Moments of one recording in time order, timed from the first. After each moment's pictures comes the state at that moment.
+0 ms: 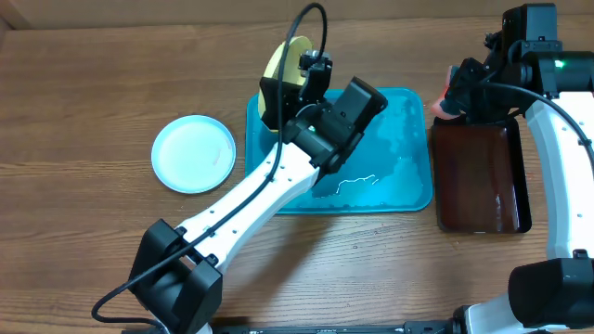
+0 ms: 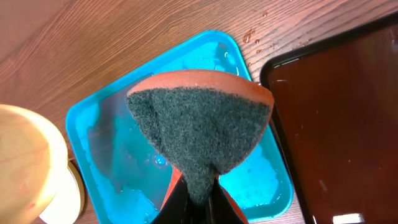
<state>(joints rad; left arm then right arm) -0.75 1.83 1.57 -0.68 -1.32 -0.16 -0.02 1.70 1.76 -1.19 -0.22 0.46</state>
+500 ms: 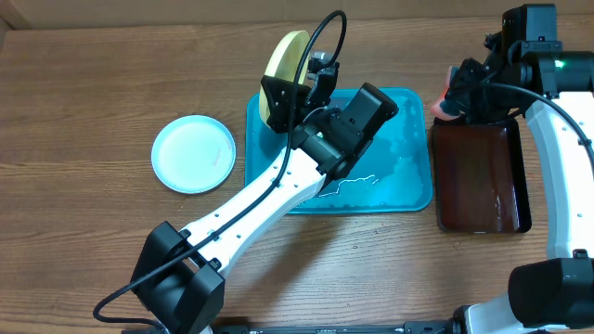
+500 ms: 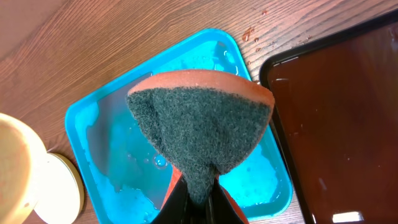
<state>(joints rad) -0.78 1.83 1.57 -0.65 -1.45 -0.15 -0.02 1.70 1.76 -1.20 -0.22 0.46</state>
